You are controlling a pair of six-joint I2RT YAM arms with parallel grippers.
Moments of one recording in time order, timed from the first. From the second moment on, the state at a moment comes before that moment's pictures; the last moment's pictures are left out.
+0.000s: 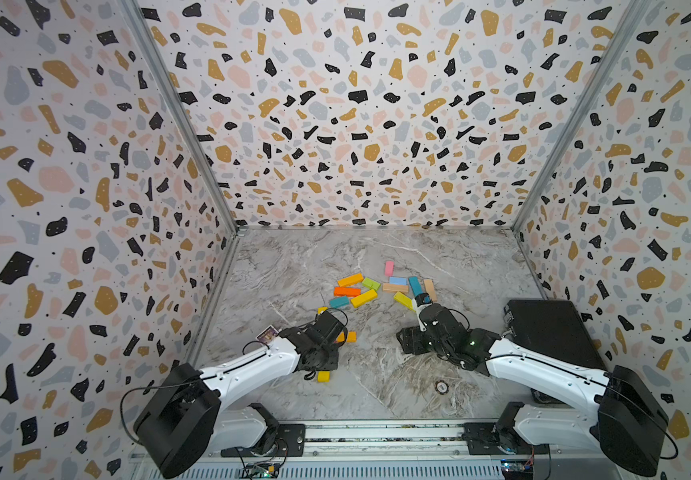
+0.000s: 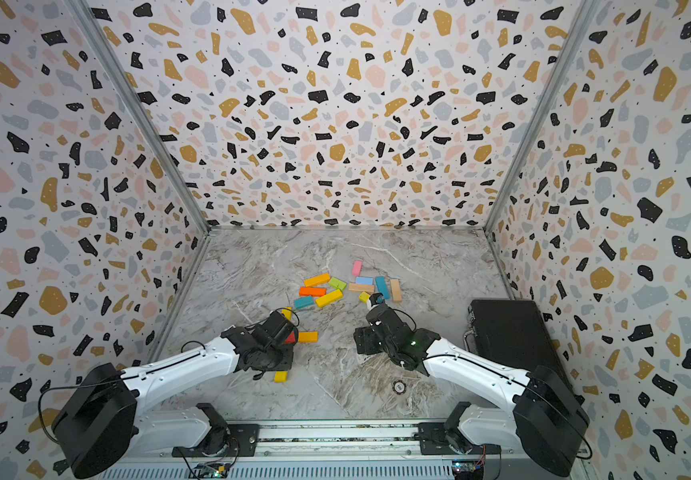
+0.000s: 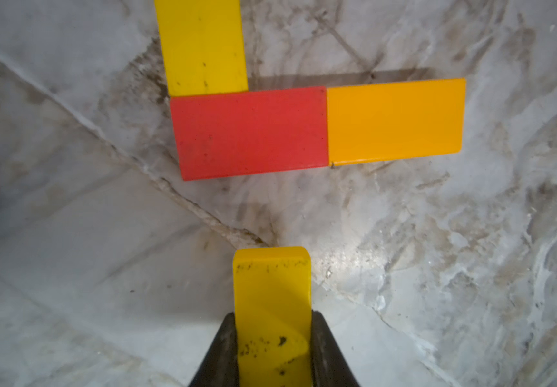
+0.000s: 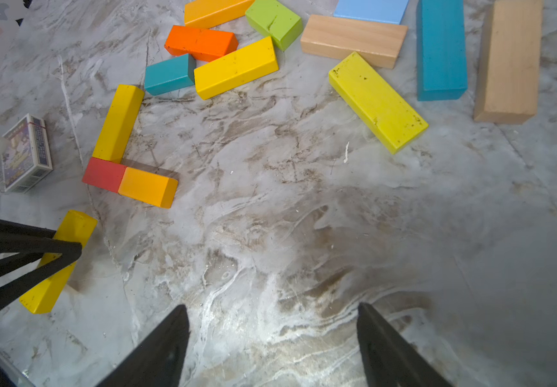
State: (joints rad) left arm -0.68 1.27 0.63 -0.64 -0.07 -0.66; right arm 0.84 1.21 0.68 -0.30 0.10 0.55
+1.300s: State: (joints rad) left arm -0.60 1.37 0.63 -0.56 -0.11 -0.58; right arm 0.81 1.20 0.68 -0.30 0.08 0.55
